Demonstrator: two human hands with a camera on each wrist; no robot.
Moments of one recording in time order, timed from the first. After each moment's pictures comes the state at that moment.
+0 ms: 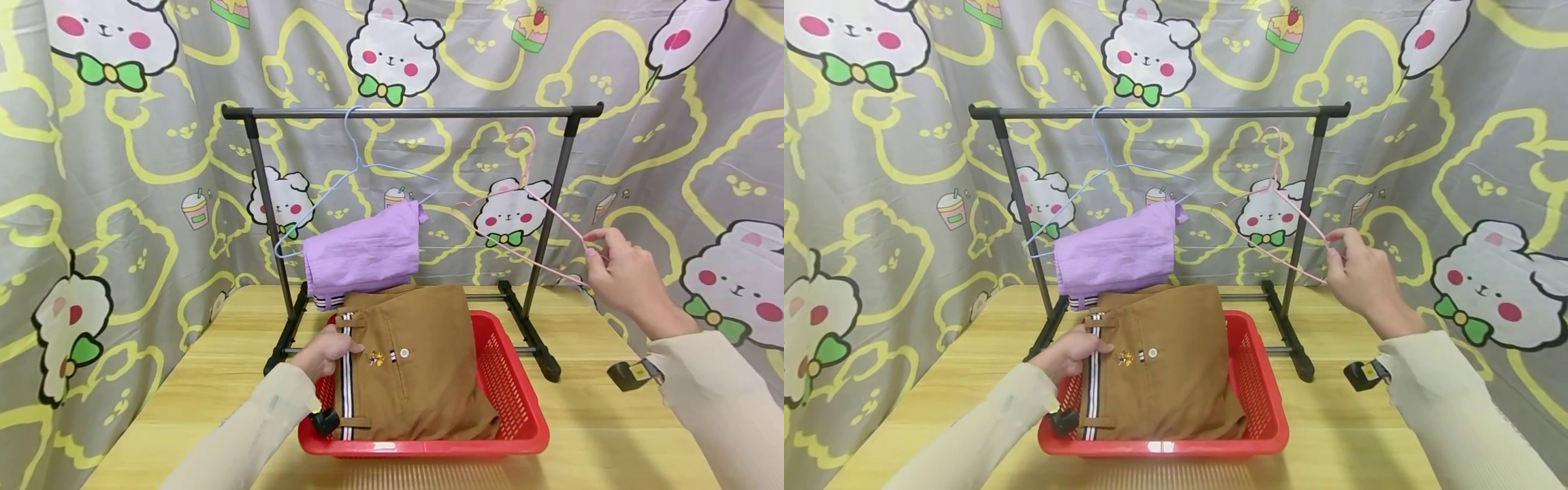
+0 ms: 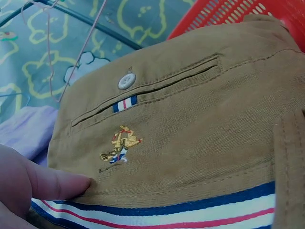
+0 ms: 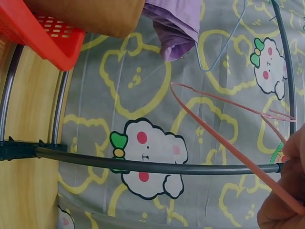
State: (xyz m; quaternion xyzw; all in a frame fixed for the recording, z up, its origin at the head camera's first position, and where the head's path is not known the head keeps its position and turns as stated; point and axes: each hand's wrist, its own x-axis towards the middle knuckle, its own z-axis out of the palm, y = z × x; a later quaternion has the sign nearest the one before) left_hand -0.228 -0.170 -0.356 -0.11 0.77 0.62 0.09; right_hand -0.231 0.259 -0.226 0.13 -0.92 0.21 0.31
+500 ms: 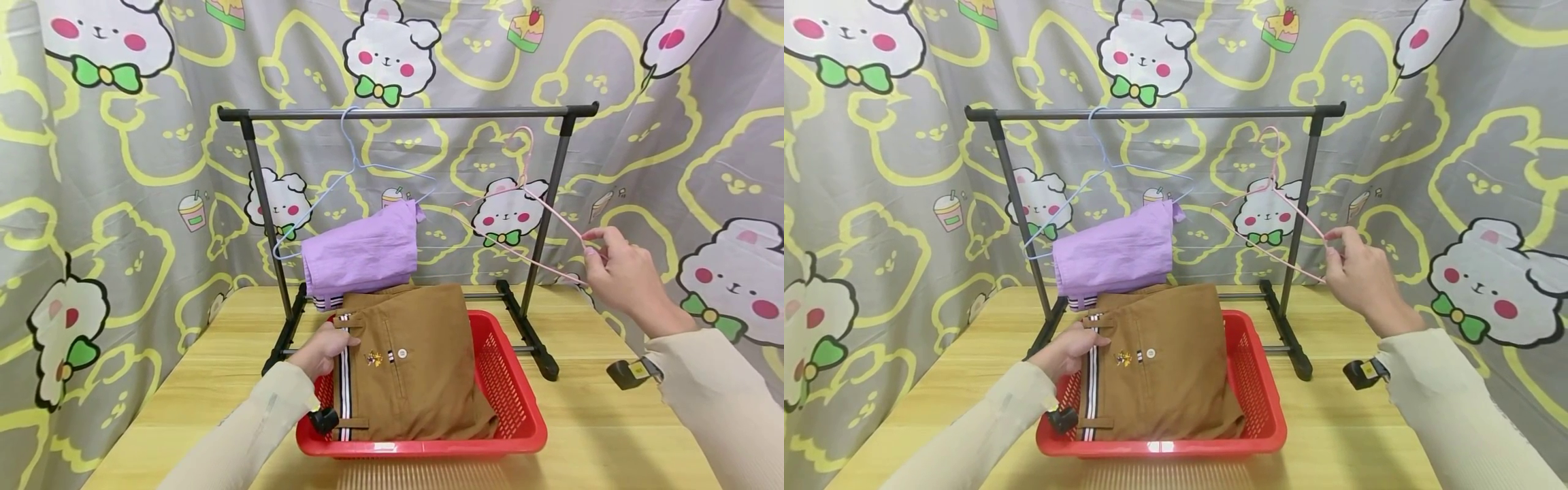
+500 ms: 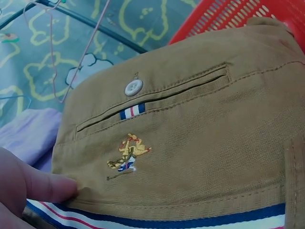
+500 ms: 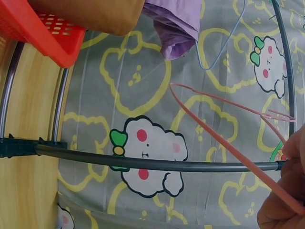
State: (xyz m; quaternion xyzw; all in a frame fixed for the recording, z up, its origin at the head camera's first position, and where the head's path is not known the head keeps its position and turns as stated) left_hand -0.233 -0.167 -0.353 -0.11 0.77 0.62 0.08; right_hand -0.231 0.261 -0.226 0.13 -0.92 0.21 0.31
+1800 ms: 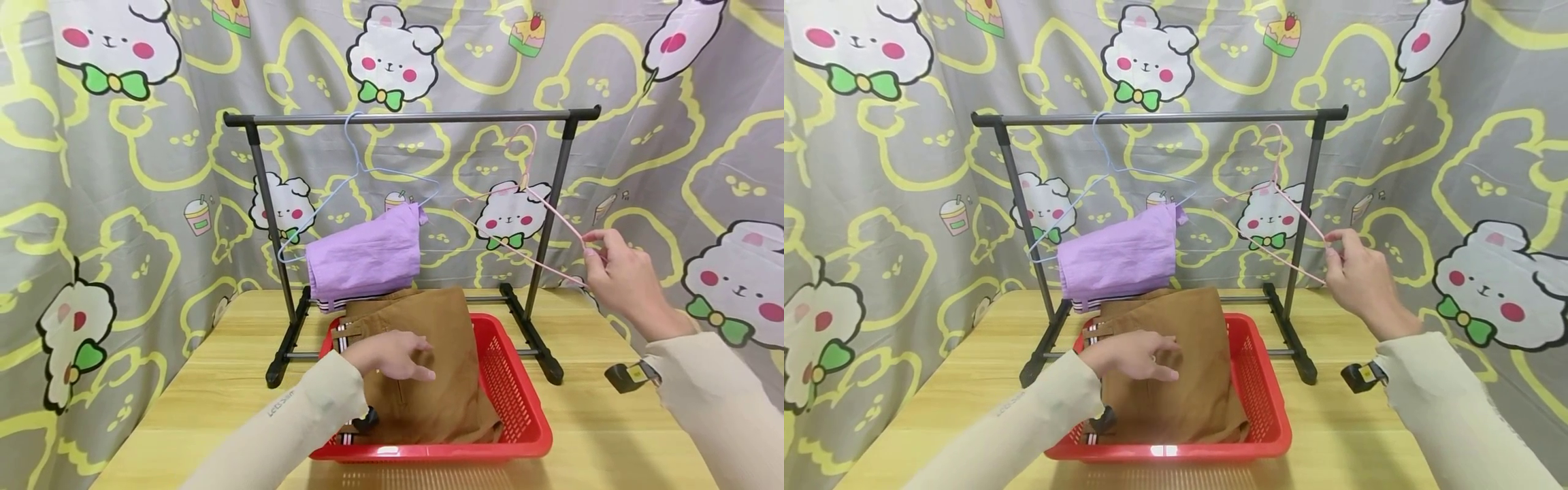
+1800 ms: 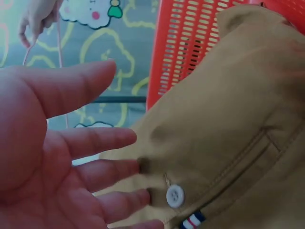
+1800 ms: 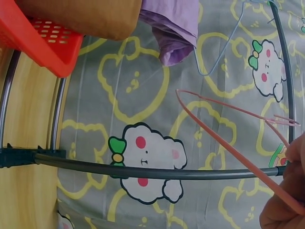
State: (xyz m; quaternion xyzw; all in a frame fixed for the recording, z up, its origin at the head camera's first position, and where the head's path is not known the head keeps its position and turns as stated) left_hand -0.215 -0.086 -0.303 0.30 0.94 0.11 0.14; right_hand -0.234 0.256 -0.229 0.14 -0.90 0.22 0.34
